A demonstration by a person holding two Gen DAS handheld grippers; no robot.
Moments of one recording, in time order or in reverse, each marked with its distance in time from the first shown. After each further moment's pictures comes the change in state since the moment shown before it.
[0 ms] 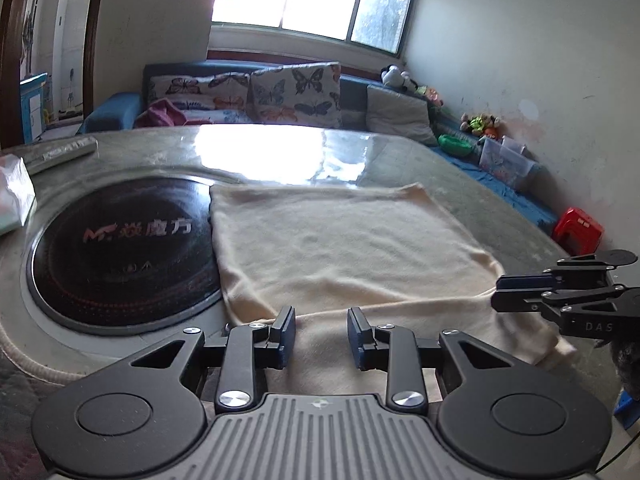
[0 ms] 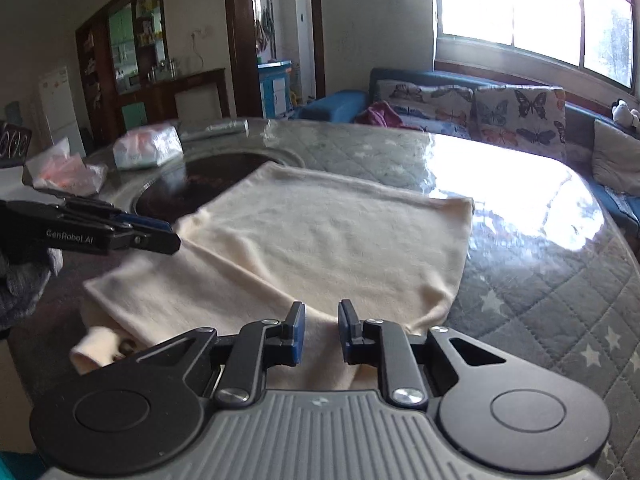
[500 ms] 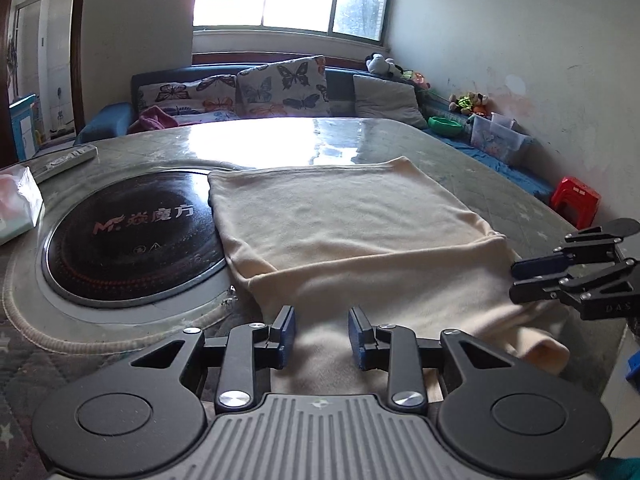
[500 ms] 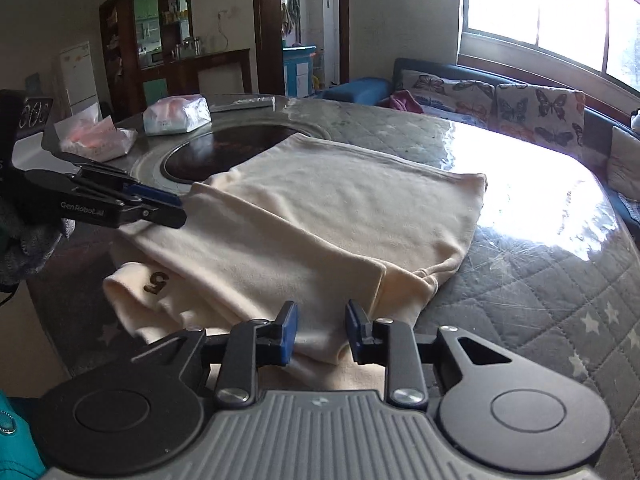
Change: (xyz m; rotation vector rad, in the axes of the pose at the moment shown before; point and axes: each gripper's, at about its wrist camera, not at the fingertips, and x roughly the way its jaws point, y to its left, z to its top) left arm -0.037 -0.014 -0.023 0.118 0.002 -0.003; right arm -0.029 0.014 -0.026 -0.082 0.036 0.042
